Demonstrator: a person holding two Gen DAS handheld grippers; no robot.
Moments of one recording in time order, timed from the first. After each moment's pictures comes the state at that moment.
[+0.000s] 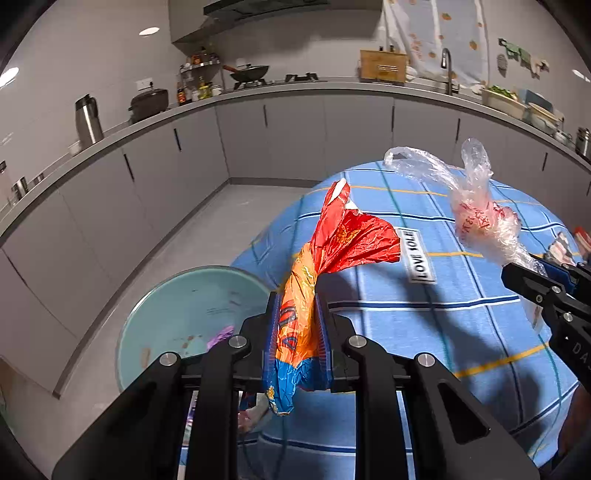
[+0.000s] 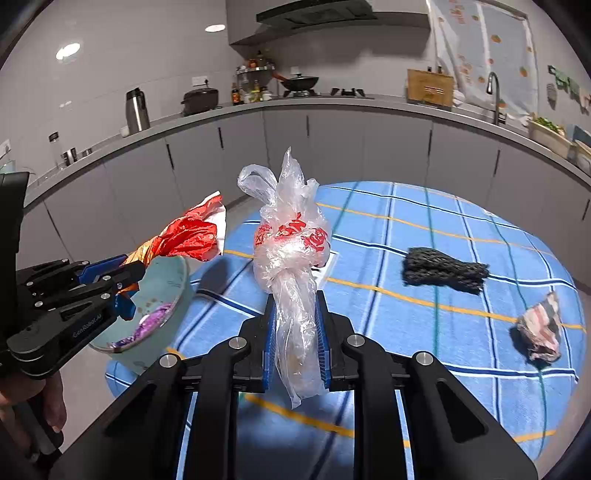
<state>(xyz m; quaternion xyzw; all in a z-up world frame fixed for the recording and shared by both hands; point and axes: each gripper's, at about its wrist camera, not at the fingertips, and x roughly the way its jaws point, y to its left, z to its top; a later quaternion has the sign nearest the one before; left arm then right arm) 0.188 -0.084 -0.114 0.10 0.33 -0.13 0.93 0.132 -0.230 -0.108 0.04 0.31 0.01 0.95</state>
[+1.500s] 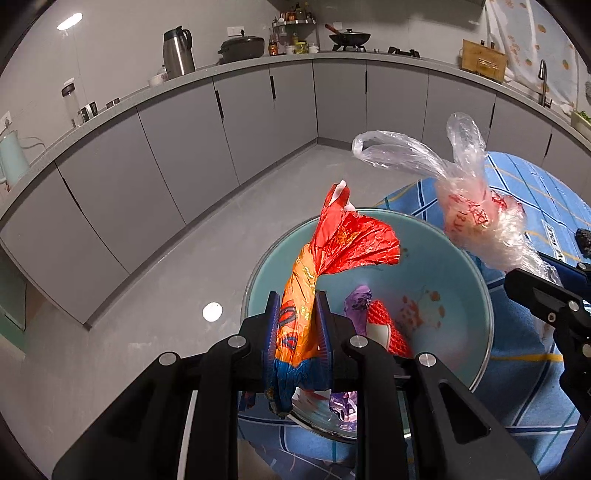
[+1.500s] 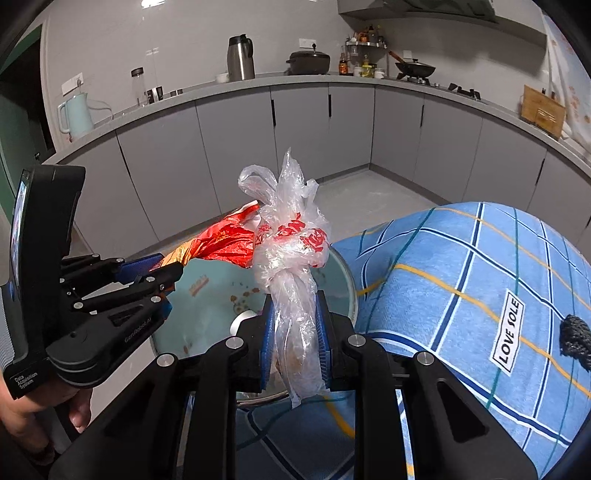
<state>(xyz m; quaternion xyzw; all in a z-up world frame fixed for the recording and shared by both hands) 0.230 0.055 -0.157 0.05 0.39 0.02 0.92 0.216 -0.073 -0.130 -0.03 0.35 0.18 0.92</state>
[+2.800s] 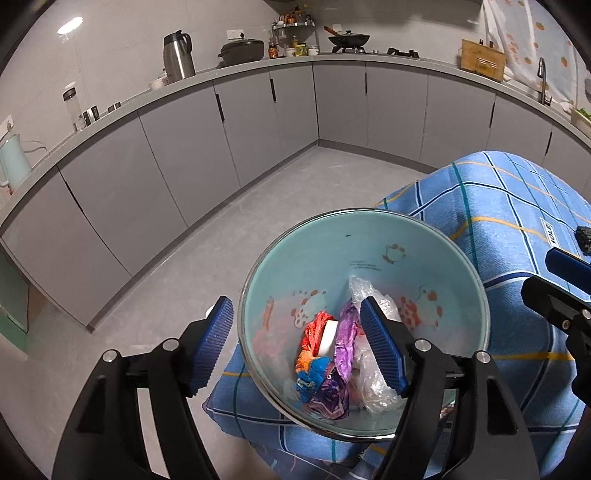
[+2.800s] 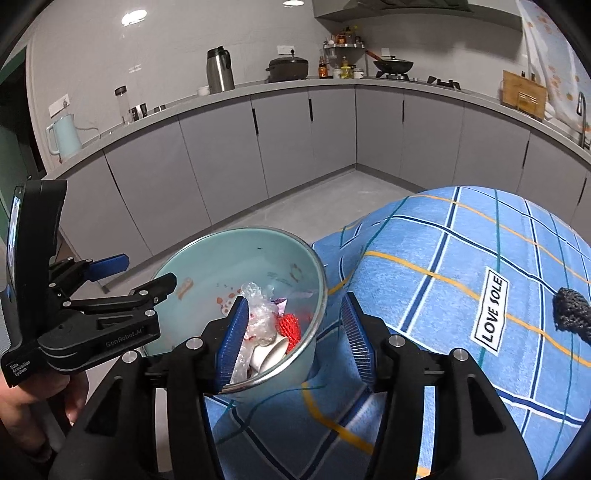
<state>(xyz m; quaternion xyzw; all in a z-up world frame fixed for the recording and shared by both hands) 0.226 0.051 -0.154 0.06 0.39 0.02 0.92 0.204 -0.109 -0.131 0.01 0.34 0.15 0.93</state>
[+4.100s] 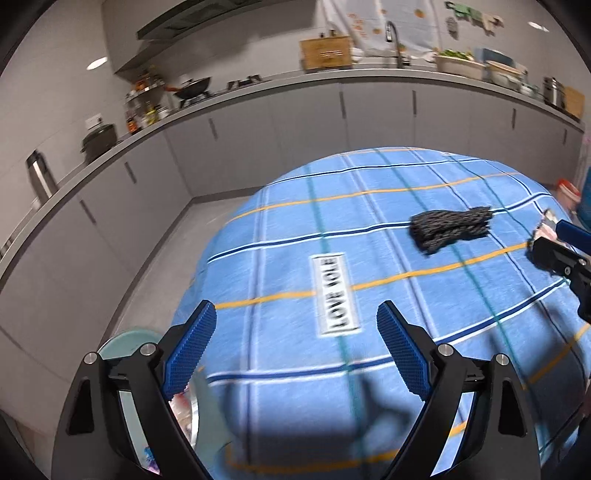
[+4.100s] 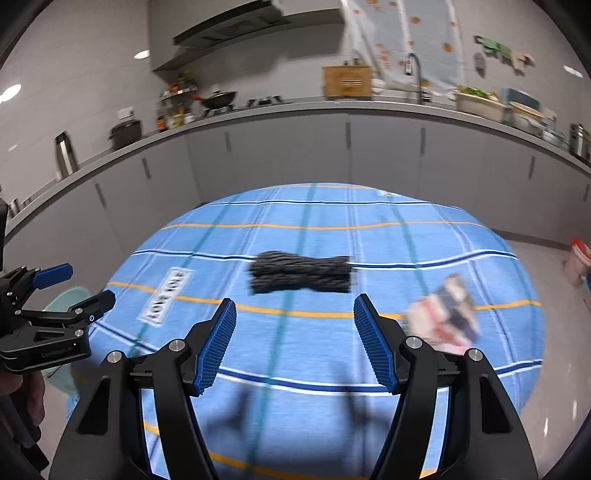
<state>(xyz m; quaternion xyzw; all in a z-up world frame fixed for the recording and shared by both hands) 0.211 -0.221 -0.118 0.18 0.32 -0.20 0.91 0.102 -0.380 -0.120 0.10 0.29 -0.13 0.95</state>
